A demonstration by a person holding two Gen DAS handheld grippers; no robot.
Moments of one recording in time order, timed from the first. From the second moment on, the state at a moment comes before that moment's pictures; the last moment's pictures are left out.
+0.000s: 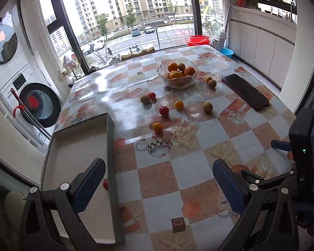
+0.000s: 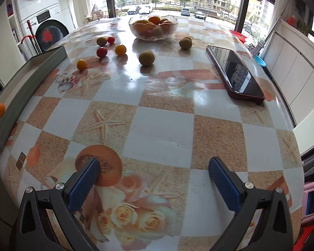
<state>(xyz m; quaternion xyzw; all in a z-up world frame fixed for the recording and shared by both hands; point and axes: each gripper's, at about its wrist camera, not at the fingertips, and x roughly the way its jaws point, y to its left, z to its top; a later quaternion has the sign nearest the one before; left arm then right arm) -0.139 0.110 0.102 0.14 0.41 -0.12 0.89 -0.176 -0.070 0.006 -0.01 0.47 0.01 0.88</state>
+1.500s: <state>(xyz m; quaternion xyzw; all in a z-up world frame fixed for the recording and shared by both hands) -0.044 0.118 0.027 0.00 0.46 -0.16 0.87 -0.102 -0.069 0.028 0.09 0.45 0.07 0.89</state>
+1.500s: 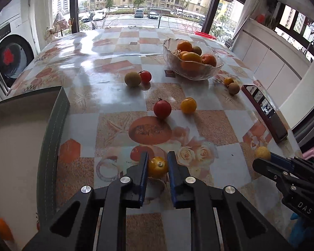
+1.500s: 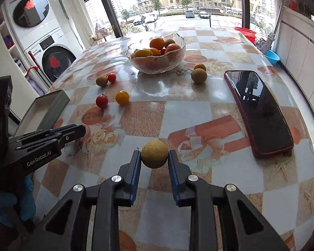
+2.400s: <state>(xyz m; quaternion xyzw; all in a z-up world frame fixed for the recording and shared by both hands) -0.127 0.280 0.051 0.00 0.41 -0.05 0.91 -0.121 0.132 0.062 0.03 0.45 0.25 0.86</state>
